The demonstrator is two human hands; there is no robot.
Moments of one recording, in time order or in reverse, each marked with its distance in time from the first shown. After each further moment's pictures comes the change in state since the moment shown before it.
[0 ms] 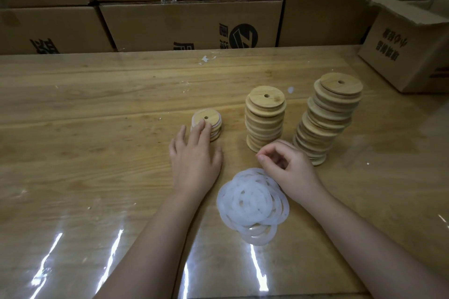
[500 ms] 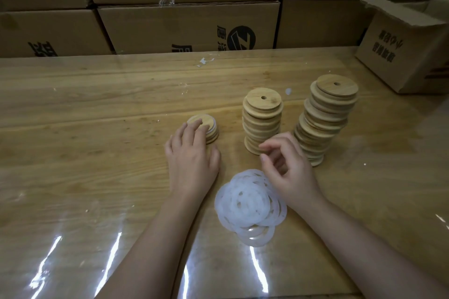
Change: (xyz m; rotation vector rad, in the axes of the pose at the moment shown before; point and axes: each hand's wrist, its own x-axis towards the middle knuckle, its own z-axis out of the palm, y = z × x) left_hand -0.006 0.007 -0.009 -0.068 0.254 0.107; right_hand -0.005 -0.001 0.001 -0.123 0.159 -0.333
